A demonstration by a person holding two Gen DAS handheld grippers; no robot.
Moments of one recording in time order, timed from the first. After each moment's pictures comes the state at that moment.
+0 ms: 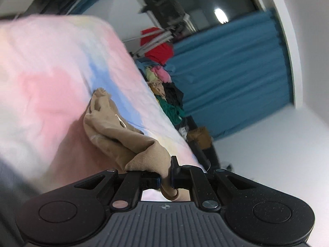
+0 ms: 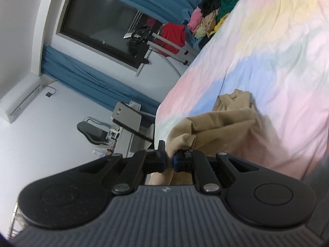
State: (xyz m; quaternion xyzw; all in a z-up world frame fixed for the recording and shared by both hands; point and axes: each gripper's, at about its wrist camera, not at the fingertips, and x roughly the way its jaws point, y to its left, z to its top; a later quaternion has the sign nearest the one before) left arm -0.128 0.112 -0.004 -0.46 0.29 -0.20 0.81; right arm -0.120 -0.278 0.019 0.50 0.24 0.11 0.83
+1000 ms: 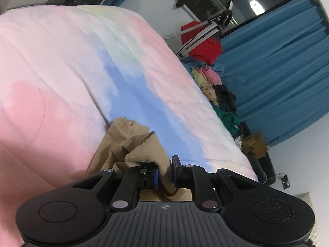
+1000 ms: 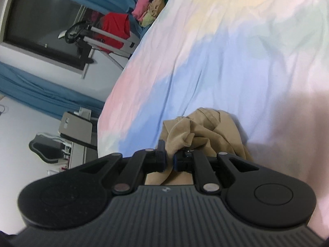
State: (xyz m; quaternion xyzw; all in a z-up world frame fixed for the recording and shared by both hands) left arm 0.121 0.062 -0.101 -0.38 0.35 -0.09 0.85; right arm 0.084 -0.282 -0.109 0.50 0.32 0.00 0.80
